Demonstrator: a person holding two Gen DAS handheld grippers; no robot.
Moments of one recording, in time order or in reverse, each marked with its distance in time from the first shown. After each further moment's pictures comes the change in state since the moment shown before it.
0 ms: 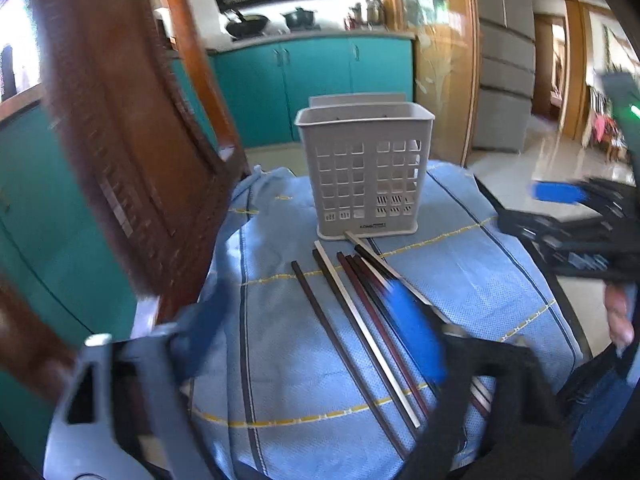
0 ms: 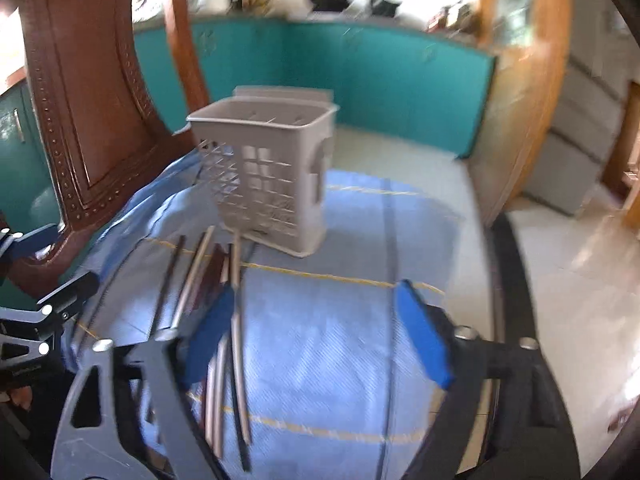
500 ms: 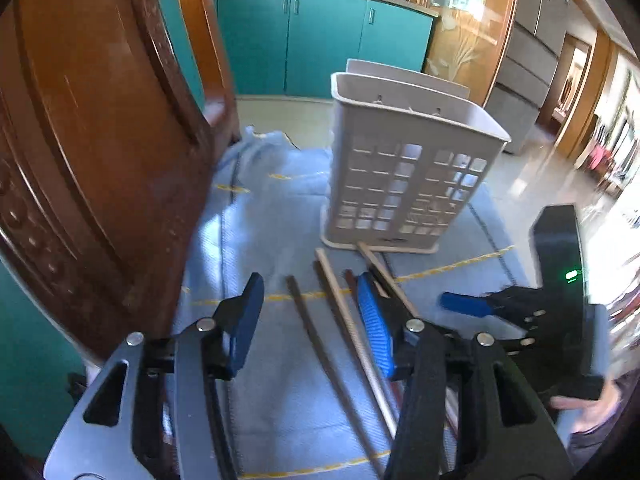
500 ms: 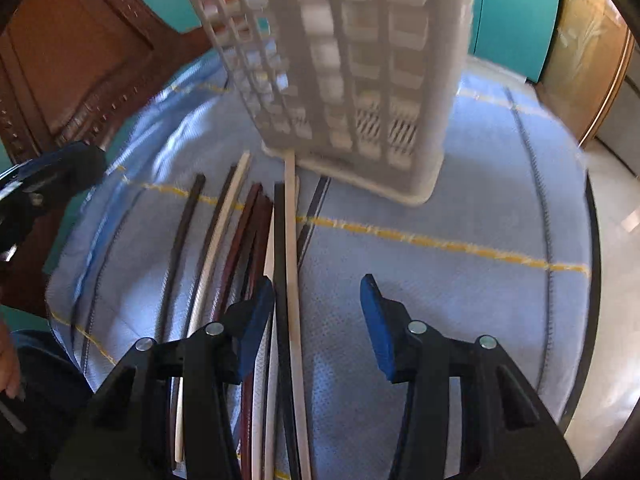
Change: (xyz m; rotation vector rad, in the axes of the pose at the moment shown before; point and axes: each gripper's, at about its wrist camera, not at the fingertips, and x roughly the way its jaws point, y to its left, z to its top) left arm 0.071 0.039 0.030 -0.169 0.152 -0.125; right arm 0.114 0.059 -0.016 -0.003 0.286 0.165
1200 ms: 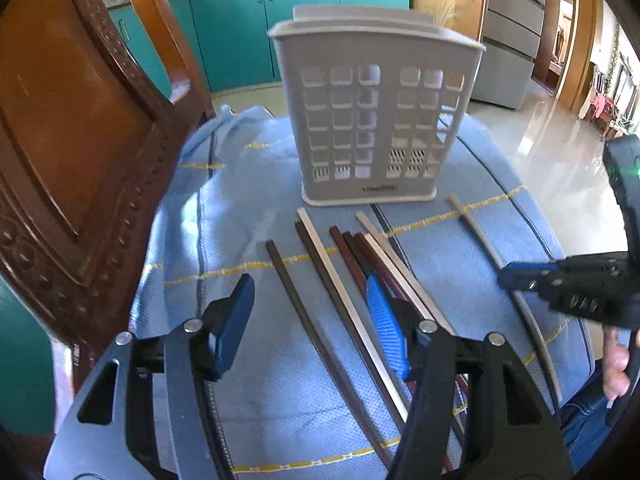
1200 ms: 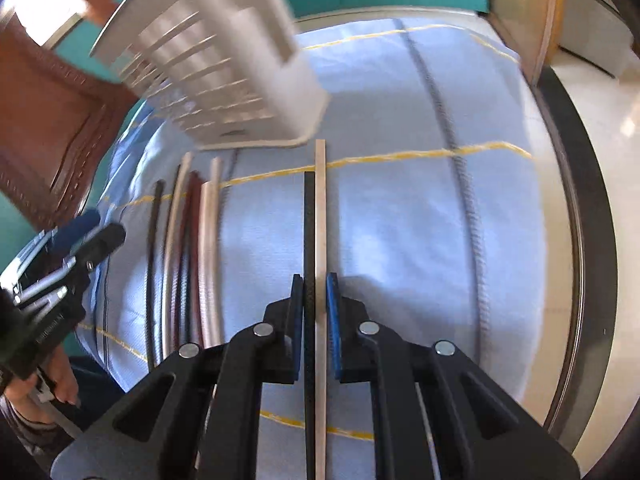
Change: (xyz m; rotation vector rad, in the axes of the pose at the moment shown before) left arm 0.026 -0.029 -0.027 0.141 0.066 0.066; right arm -0.040 -0.090 -0.040 0.321 0.049 0.055
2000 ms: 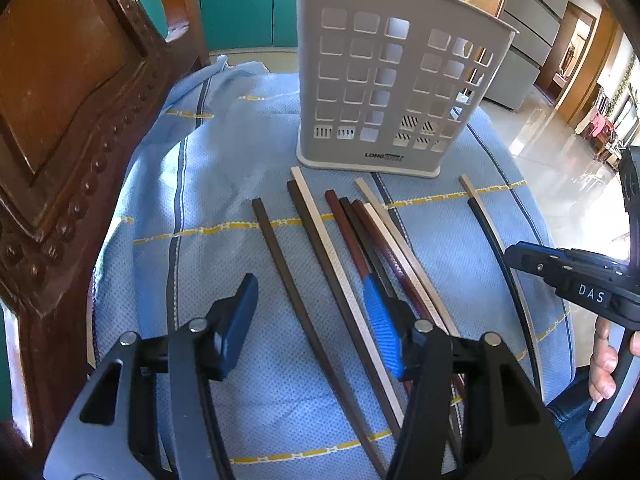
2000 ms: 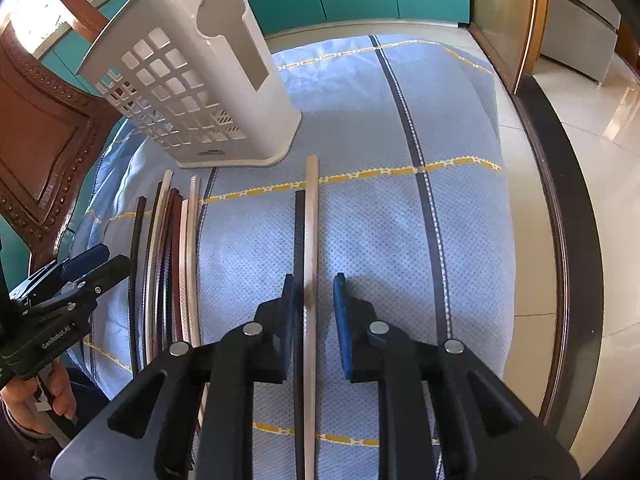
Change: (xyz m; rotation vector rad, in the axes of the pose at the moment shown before) left arm 0.024 0.009 -0.007 -0.101 0.109 -0.078; right arm -0.006 -0.009 -0.001 -0.011 -0.047 -0.052
